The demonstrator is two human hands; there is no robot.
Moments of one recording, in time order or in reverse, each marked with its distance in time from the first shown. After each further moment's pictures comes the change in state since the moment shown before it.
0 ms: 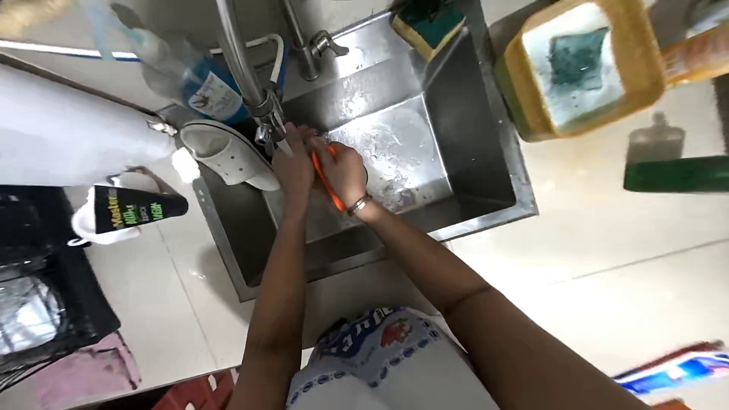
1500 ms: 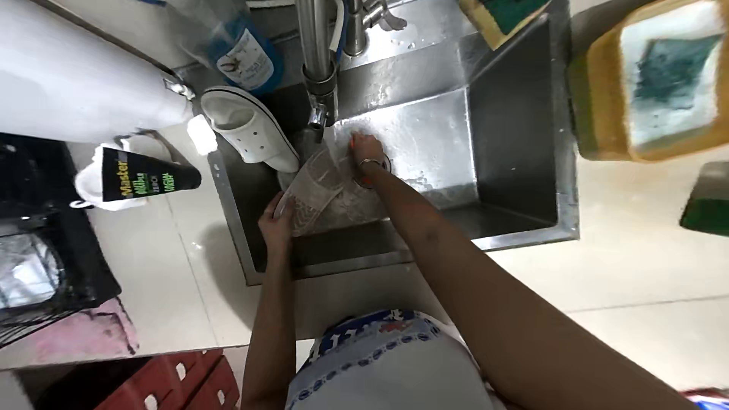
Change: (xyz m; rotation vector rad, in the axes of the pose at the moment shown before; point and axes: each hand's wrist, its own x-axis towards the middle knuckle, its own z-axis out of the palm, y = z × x) left_hand -0.076 -0.139 -0.085 -0.082 0.081 -0.429; right_hand 0.123 0.114 0.090 -0.317 -0.157 0.313
